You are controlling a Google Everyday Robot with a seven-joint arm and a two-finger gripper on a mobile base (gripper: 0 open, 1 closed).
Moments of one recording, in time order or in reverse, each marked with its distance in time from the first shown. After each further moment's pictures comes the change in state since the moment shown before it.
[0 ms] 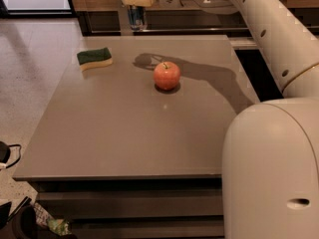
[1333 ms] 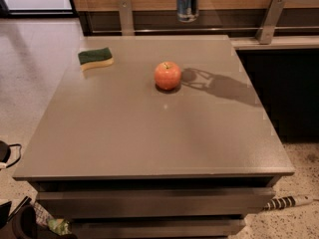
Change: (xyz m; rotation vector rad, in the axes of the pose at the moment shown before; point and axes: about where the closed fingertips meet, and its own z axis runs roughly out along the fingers) arm -0.036 0.031 -0.163 0.115 0.006 -0.080
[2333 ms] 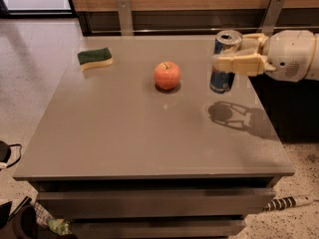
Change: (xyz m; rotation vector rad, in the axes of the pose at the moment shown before) arm 0.116 0.100 -0.122 -0.097 -0.011 0.046
